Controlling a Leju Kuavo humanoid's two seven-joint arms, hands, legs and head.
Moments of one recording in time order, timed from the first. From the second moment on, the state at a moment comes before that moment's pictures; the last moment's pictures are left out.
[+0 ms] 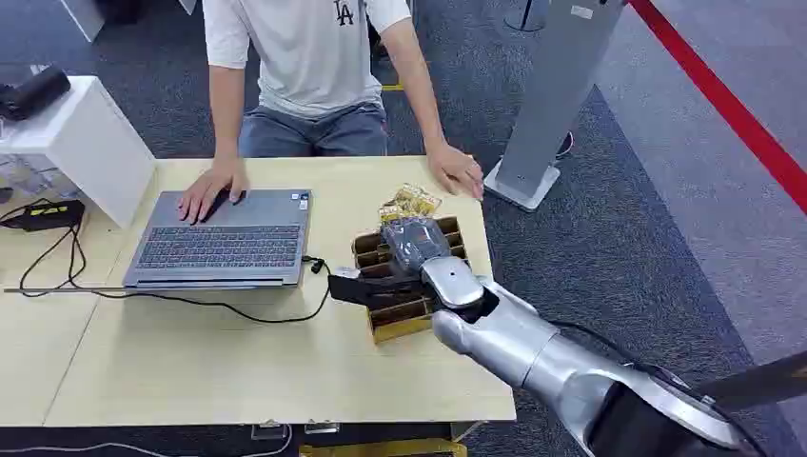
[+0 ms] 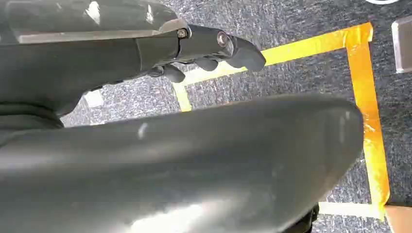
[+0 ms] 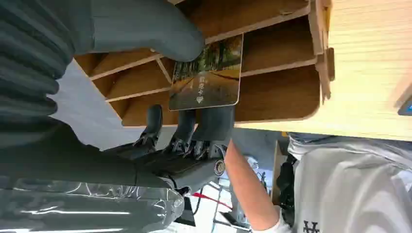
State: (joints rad) left arm -0.11 0.11 -1.22 -0.20 1.18 0.03 -0.11; right arm -0.83 -0.01 1.07 -0.95 0.79 -0.08 0.49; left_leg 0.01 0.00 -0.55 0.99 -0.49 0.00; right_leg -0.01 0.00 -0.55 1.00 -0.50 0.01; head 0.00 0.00
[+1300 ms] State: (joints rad) left arm -0.11 0.11 -1.22 -0.20 1.21 0.02 -0.15; right arm -0.85 0.00 1.06 -0.93 0.80 -0.15 0.50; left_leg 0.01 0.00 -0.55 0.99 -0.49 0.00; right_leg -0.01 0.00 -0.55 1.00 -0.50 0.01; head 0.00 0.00
